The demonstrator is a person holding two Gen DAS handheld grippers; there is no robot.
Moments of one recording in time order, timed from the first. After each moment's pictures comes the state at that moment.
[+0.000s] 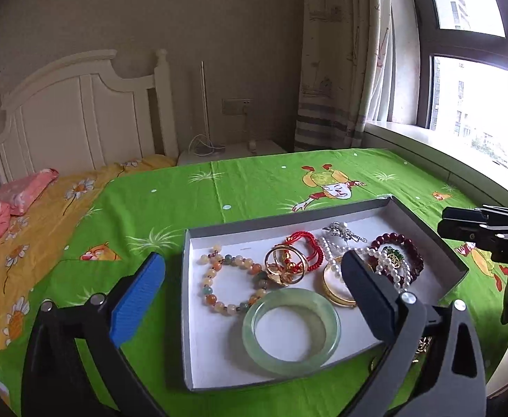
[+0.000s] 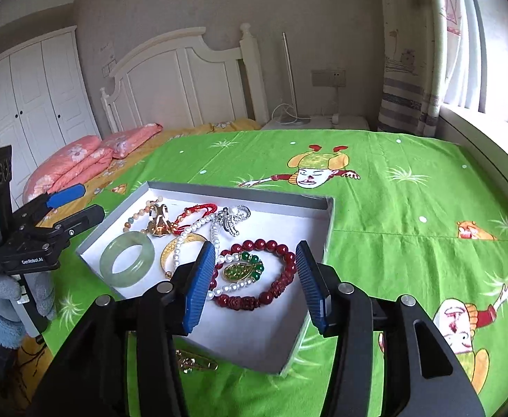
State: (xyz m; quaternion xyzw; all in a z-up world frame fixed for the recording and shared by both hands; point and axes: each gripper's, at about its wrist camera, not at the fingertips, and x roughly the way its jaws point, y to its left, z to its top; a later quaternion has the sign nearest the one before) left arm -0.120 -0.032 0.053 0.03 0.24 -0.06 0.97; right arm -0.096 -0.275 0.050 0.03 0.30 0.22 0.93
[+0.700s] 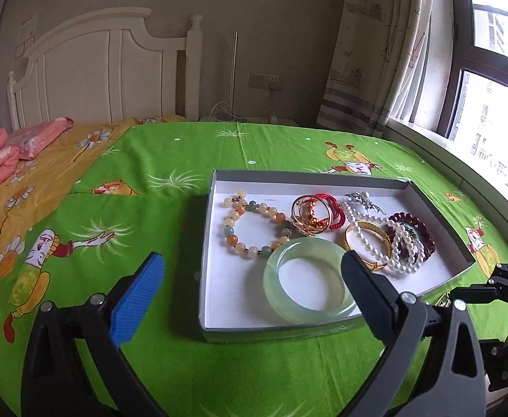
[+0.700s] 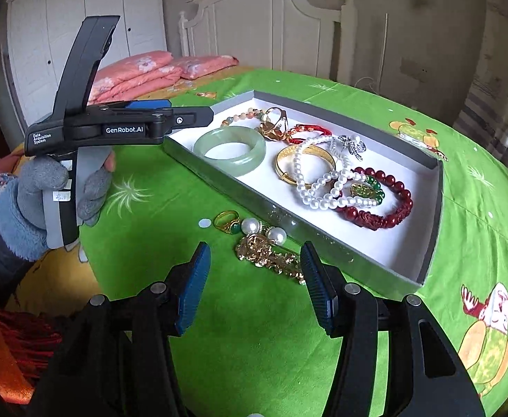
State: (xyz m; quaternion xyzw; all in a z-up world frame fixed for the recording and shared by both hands) left arm -0.132 -0.008 0.027 -0.03 0.29 -0.04 0.96; right arm -0.159 -0.197 0.020 -0.15 0.35 0.34 0.86
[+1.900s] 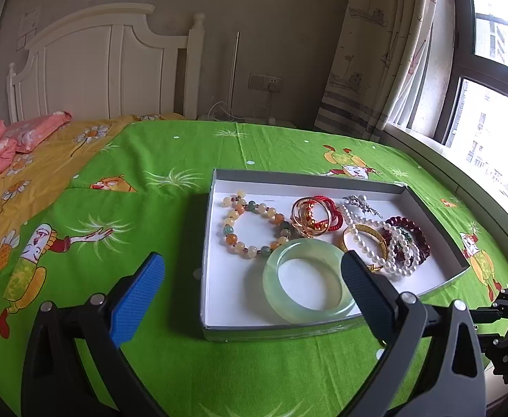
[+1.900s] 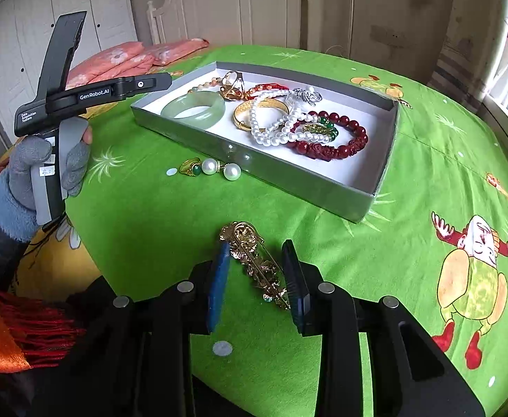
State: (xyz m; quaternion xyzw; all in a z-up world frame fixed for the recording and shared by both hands) left arm -0.134 -0.005 0.027 -0.05 0.29 -0.04 0.95; right arm -0.180 -0.244 0.007 -0.12 0.40 0.29 0.86
